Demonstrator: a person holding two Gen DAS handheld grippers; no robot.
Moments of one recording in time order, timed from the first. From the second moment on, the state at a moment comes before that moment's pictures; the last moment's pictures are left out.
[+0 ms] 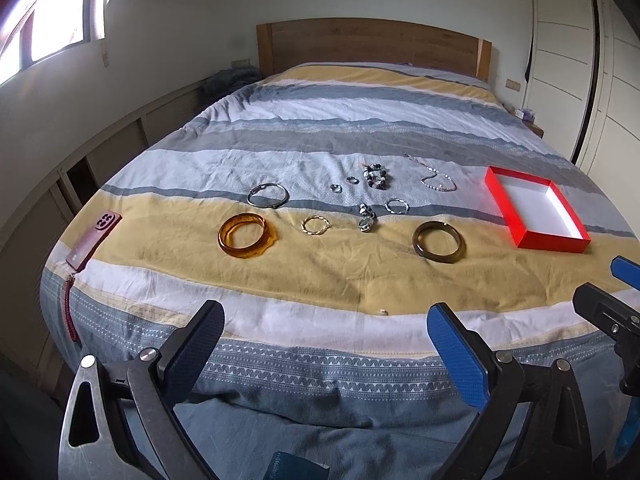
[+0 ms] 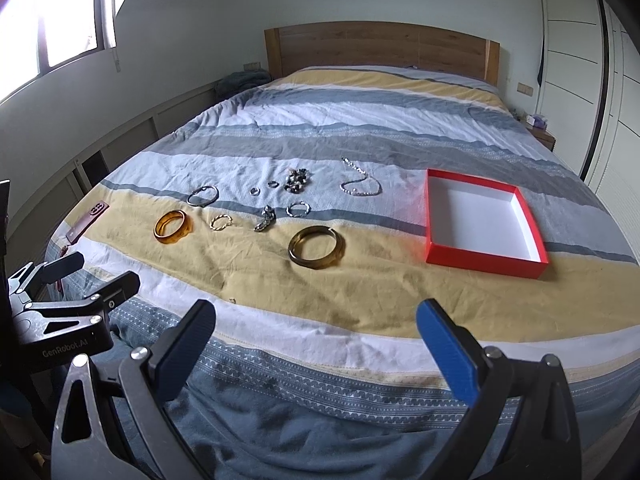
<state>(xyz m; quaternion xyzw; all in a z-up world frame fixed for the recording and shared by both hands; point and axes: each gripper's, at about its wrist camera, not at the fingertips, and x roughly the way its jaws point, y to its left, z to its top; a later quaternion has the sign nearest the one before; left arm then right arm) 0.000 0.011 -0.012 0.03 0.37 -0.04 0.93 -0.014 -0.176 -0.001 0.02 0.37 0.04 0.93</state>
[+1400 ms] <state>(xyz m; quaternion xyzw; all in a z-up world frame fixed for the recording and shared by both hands) 0.070 0.077 -0.056 -0.04 0.46 0.03 0.89 0.054 -0.188 -0.048 0.03 0.44 0.05 0.89</state>
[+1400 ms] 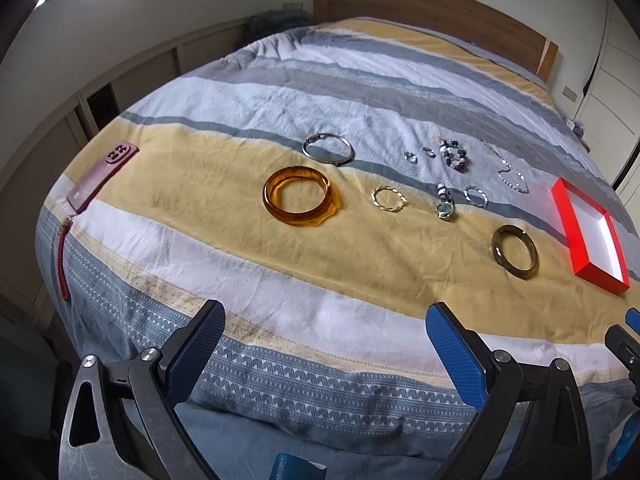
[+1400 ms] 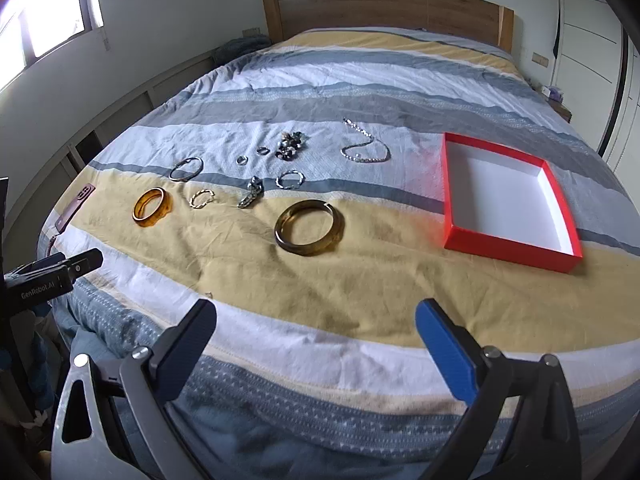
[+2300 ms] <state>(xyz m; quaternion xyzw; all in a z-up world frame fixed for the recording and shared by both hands) 0.232 0.098 -0.135 -0.03 0.55 -0.02 0.84 0.199 -0.198 -0.127 0.07 0.53 0.07 0.85</state>
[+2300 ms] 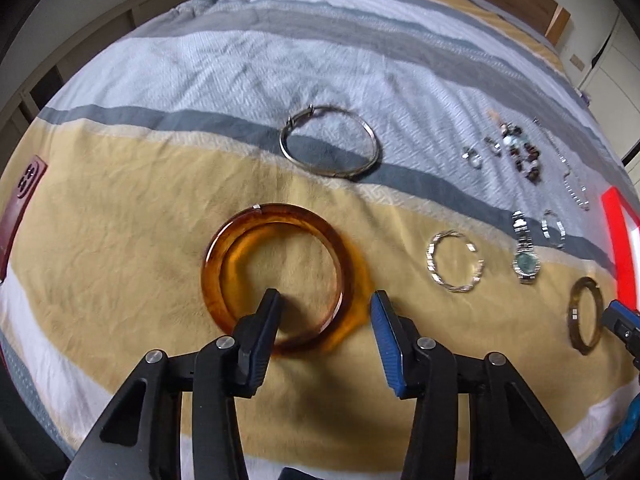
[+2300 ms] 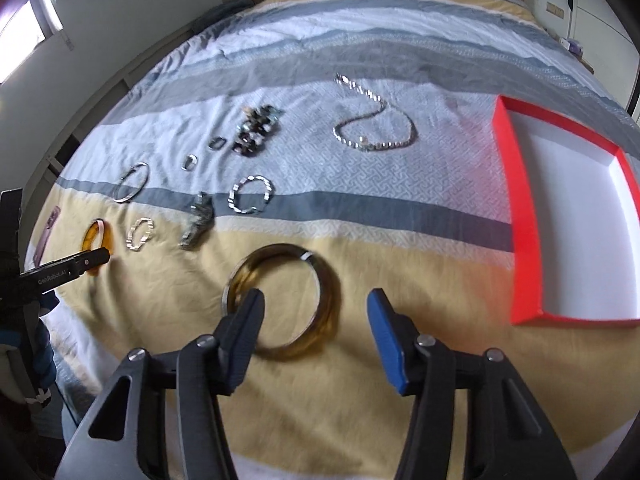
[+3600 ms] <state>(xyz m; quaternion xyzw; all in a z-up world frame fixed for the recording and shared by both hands) 0.161 0.063 -0.026 -0.07 0.44 -0.08 0.89 0.130 -0.200 0.000 -0.01 0.40 0.06 0.91</state>
